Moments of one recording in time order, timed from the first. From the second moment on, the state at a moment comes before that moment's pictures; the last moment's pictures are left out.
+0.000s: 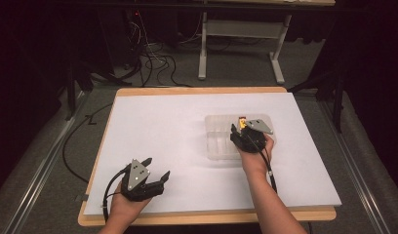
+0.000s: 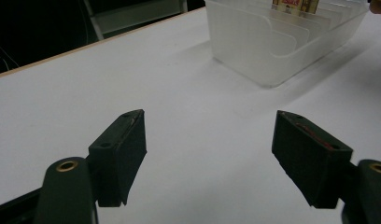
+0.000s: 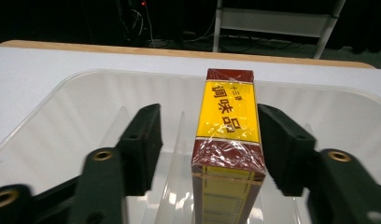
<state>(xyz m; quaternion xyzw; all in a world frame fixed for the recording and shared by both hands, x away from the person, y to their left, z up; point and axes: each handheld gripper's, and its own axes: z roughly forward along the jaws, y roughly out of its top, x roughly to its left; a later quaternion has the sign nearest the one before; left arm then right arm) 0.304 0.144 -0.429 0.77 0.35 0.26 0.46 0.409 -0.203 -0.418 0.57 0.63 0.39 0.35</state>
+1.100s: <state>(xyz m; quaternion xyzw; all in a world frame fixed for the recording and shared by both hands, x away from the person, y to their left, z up) 0.315 0.146 -0.442 0.78 0.36 0.22 0.46 0.298 -0.319 -0.420 0.51 0.68 0.44 0.30</state>
